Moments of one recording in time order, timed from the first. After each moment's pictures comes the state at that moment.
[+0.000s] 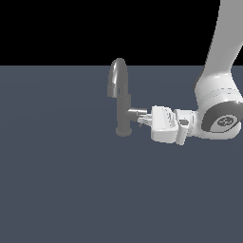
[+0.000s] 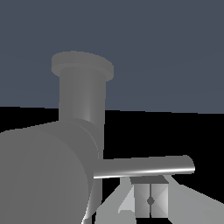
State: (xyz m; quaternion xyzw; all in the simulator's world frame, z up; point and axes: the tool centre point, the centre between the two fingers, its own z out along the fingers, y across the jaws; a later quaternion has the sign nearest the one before) arm -0.001 -0.070 0.112 -0.45 0.54 0.43 0.56
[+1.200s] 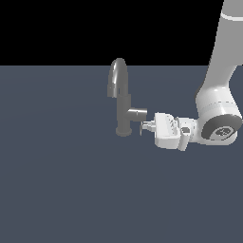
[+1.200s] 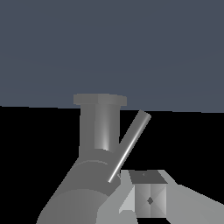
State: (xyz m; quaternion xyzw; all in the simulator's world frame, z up) arm 0.016 -0.091 0.075 -0.45 0.54 0.44 0.56
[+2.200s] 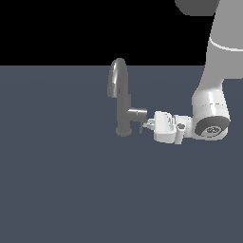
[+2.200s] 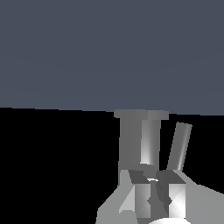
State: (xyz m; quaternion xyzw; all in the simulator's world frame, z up) arm 0.068 -0.103 0.060 -0.45 0.55 0.43 0.56
